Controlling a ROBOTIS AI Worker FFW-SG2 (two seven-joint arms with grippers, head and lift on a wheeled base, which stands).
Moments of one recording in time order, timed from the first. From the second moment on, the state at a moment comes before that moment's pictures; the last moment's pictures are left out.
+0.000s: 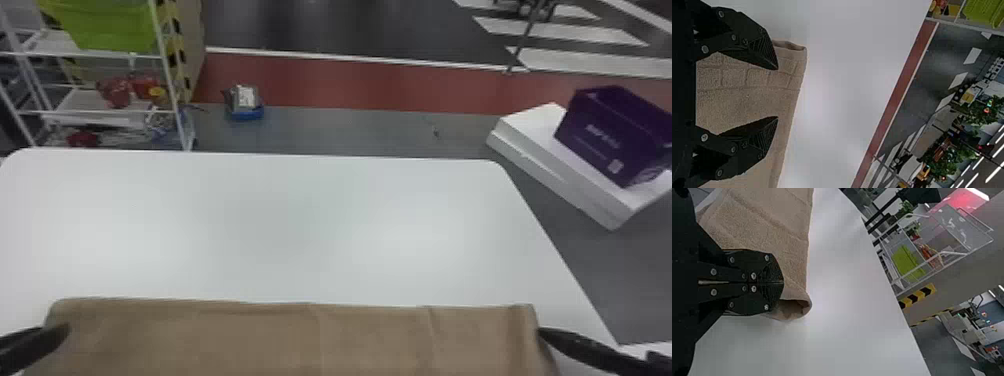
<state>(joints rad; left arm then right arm) 0.36 0.03 0.62 -2.26 0.09 1.17 -0.91 0.33 -0.39 -0.68 -1.59 -0.25 0.67 1.36</state>
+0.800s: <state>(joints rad) 0.37 0.03 0.62 -2.26 0.11 1.17 -0.93 0.17 -0.41 -0.61 -1.44 -0.12 0.66 1.36</state>
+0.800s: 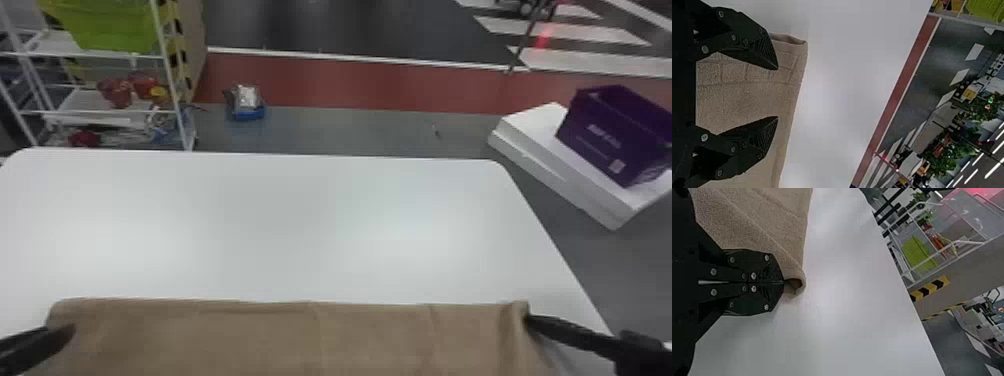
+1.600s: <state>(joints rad) 0.43 0.01 0.66 -2.34 0.18 1.16 -0.93 0.15 -0.42 -0.61 -1.39 -0.15 0.62 1.36</state>
